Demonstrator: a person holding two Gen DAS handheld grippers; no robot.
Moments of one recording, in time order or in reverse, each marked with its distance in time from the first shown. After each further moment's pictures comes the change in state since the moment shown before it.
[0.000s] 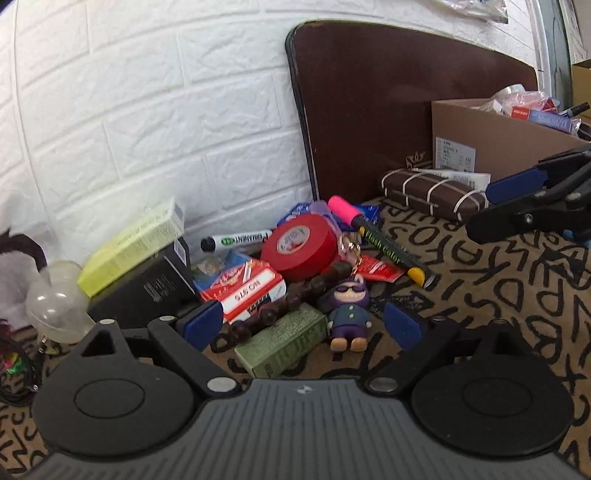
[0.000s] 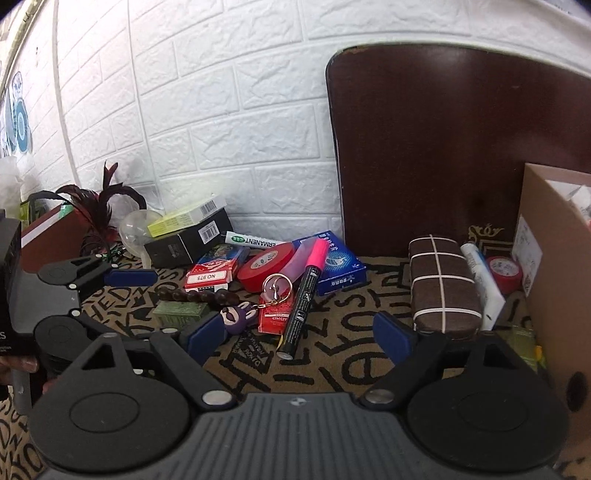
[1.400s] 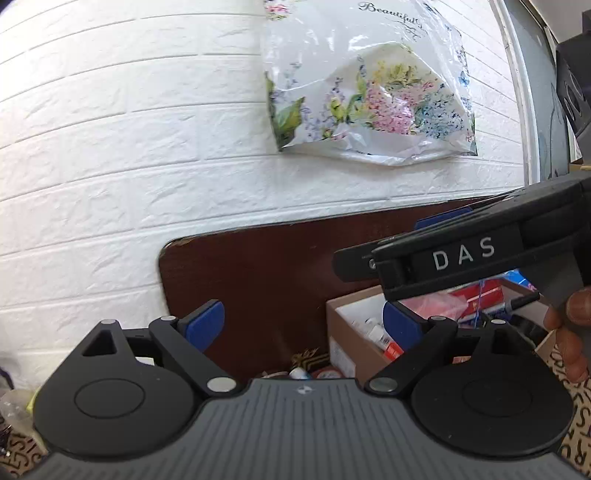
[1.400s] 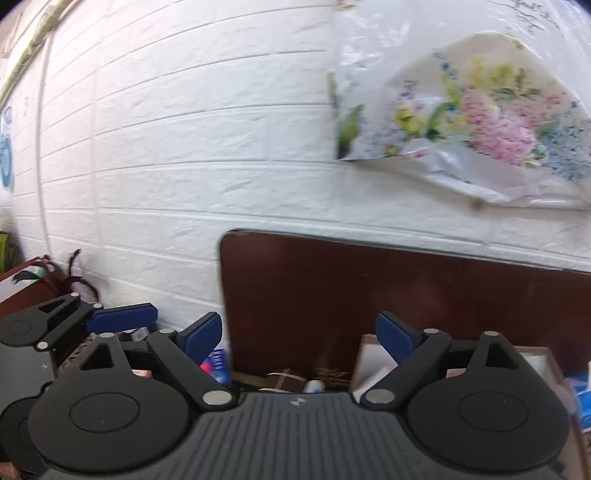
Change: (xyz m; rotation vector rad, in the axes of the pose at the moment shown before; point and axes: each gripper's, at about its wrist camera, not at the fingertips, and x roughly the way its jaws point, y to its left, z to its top) left arm -0.045 -0.144 0.152 -0.107 -0.288 0.052; right arm -0.142 -0.074 0.111 -0.119 -0.184 -0.128
